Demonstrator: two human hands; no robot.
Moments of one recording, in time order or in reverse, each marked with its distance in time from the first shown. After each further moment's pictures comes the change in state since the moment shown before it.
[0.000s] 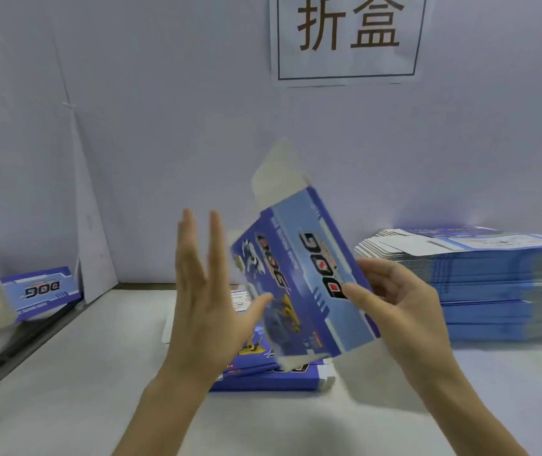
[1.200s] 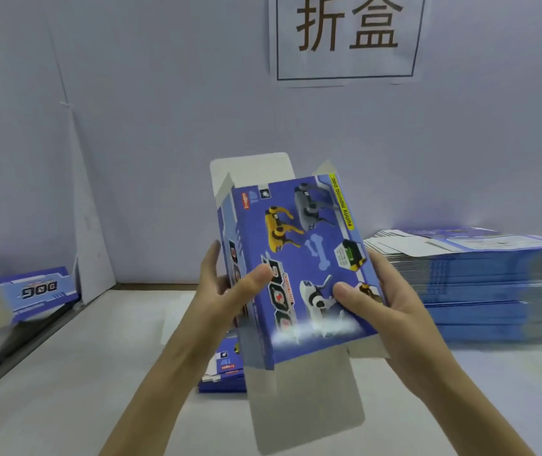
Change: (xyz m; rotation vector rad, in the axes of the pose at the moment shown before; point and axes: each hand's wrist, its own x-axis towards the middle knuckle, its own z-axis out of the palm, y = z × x) left_hand 0.008 0.018 -0.014 -1.053 -0.362 -0.726; right_hand -0.002 -0.008 0.000 0.286 -0.282 0.127
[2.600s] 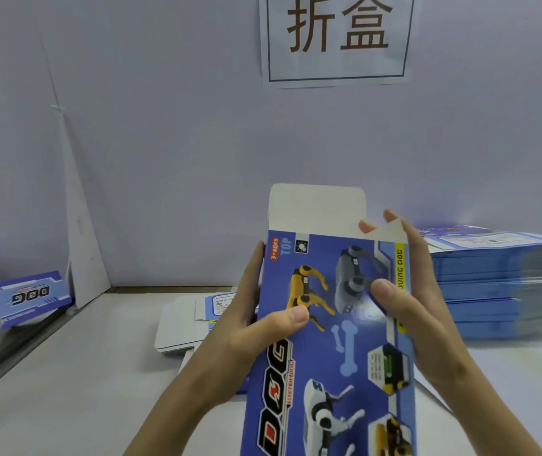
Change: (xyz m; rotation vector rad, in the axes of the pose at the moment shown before) left_hand -0.020 -0.003 0.023 -0.032 -0.247 -0.052; right_hand -0.005 -0.012 -0.020 -0.290 -0.024 -0.347
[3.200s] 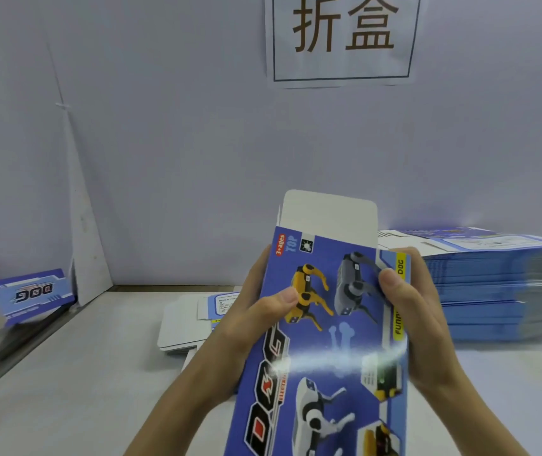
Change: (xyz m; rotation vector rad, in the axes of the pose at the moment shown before) left_hand 0.013 -0.005 0.001 0.021 -0.047 0.097; right_hand -0.002 0.002 0.019 0.319 0.164 0.093
